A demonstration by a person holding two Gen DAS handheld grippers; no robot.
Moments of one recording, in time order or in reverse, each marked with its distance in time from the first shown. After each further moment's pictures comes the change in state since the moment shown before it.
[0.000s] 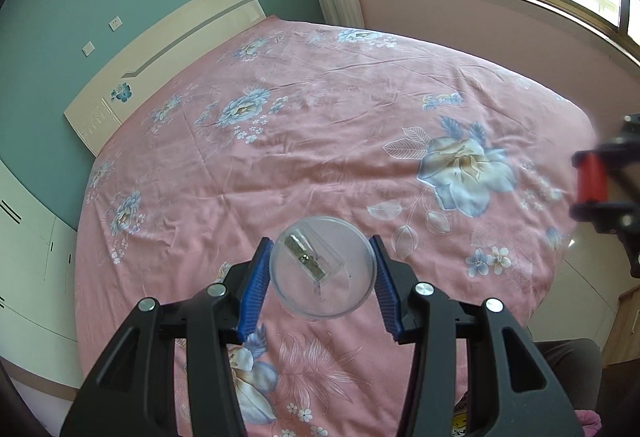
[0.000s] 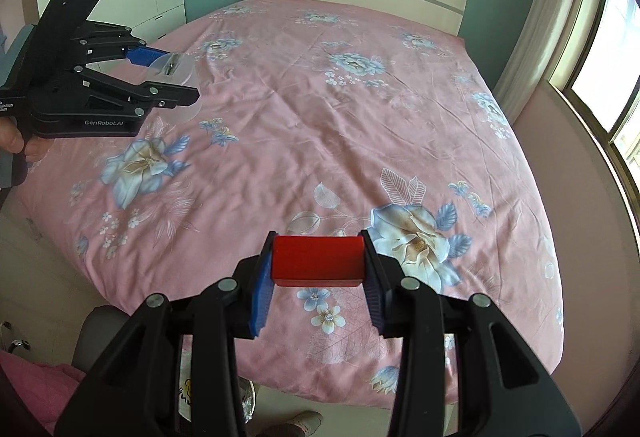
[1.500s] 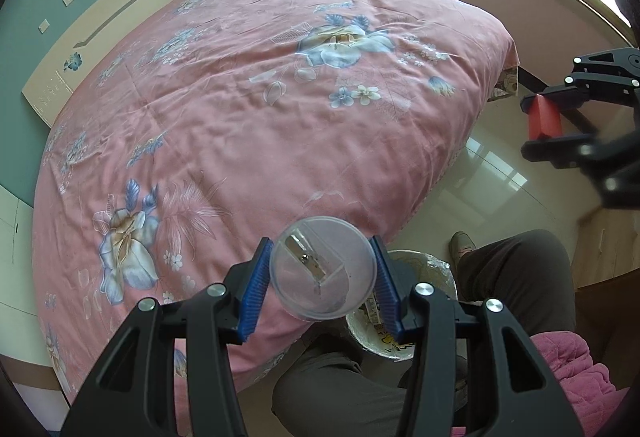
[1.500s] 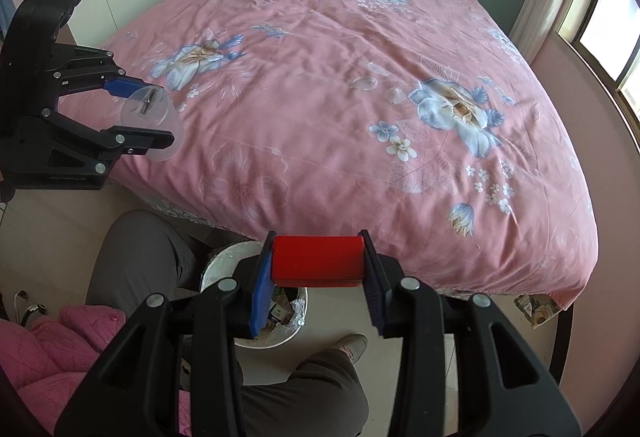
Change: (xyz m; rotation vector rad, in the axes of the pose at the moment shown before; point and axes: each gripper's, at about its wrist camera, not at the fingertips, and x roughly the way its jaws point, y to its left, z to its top) left arm -0.050 -0.133 -0.203 0.059 0.150 -0.177; right arm -0.039 0.091 -0.200 0.033 0.159 0.066
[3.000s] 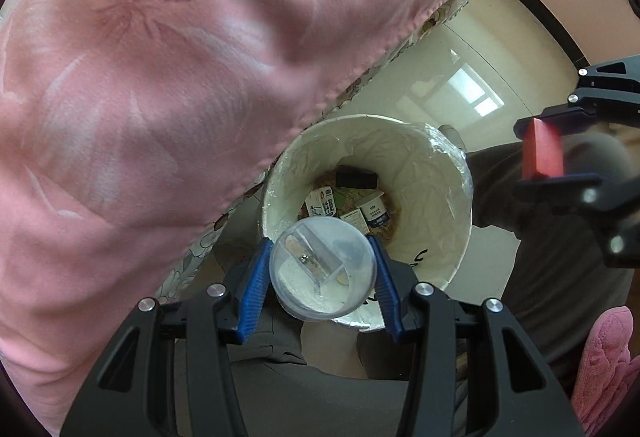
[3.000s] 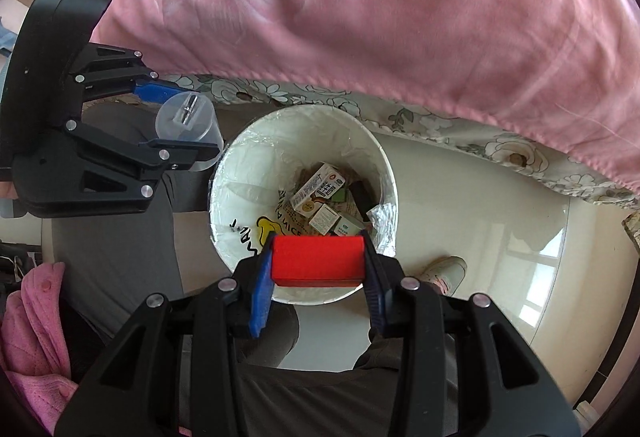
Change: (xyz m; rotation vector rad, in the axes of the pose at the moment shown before) left arm 0.235 -0.056 -0.122 -0.029 0.373 -0.197; right arm 0.237 0.042 -0.128 0.100 0.366 0.240
